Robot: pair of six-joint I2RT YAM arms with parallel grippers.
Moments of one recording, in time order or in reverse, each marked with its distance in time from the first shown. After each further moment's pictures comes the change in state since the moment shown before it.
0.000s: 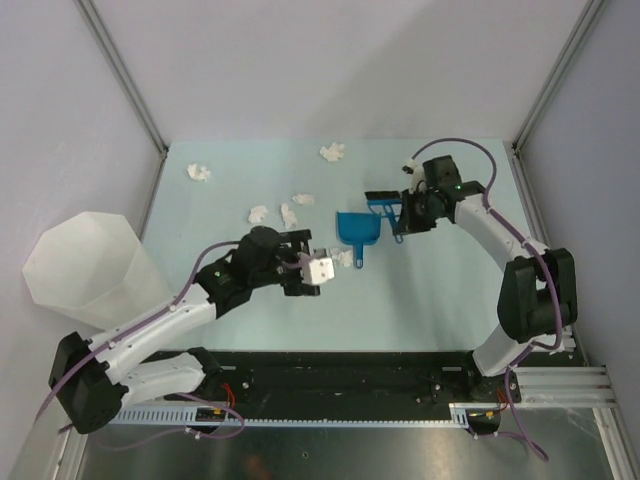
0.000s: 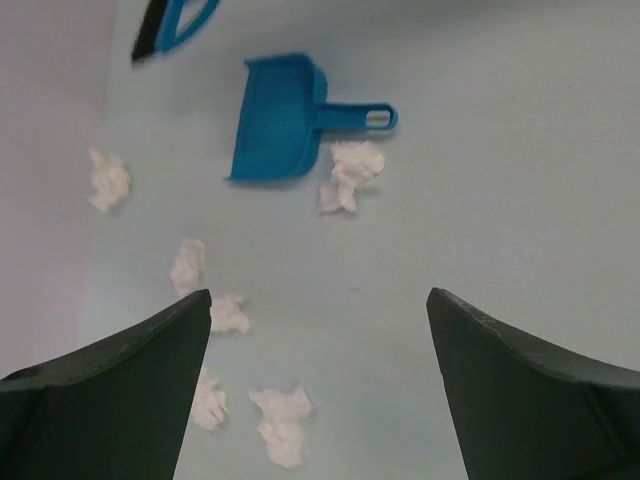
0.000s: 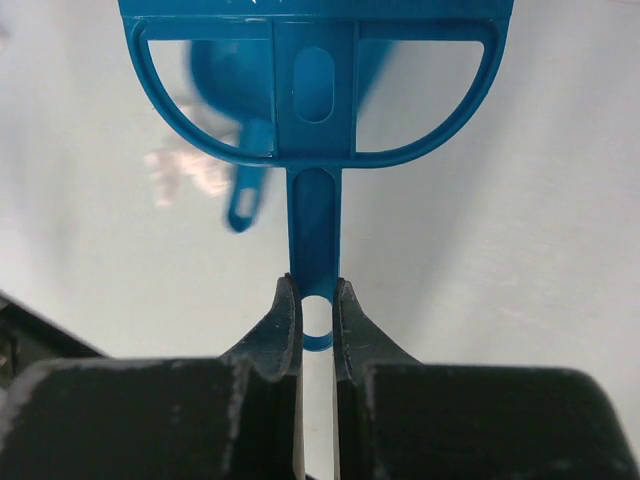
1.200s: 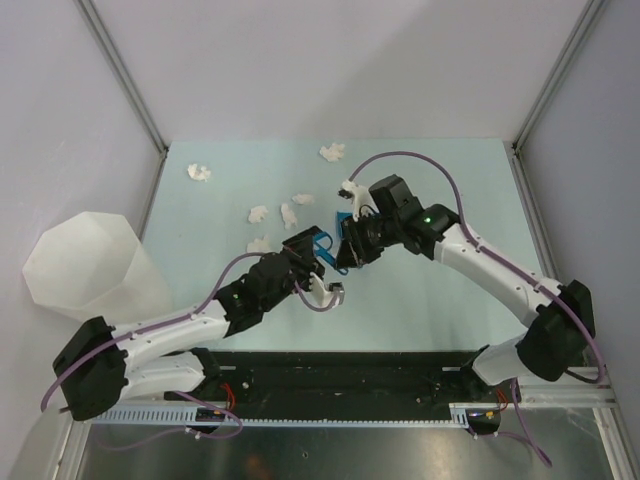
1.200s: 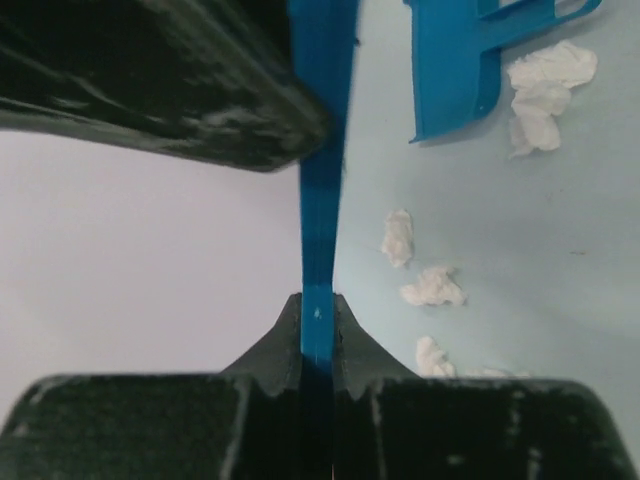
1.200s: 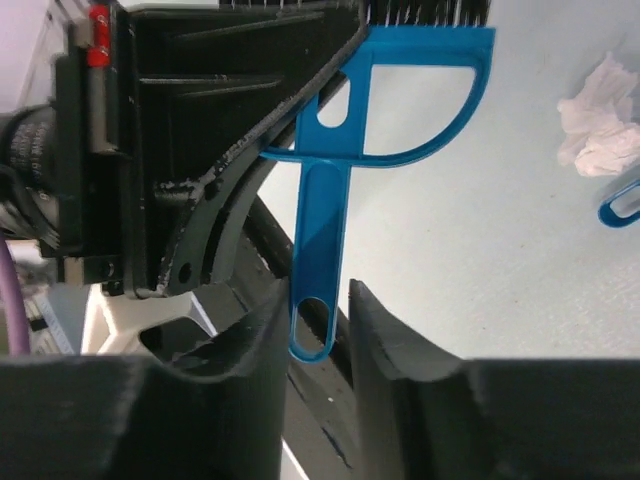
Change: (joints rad) left arm -0.174 0.044 -0.235 0.513 -0.403 0.668; right arm 0.466 -0.198 -0.005 0.011 -0.169 0.146
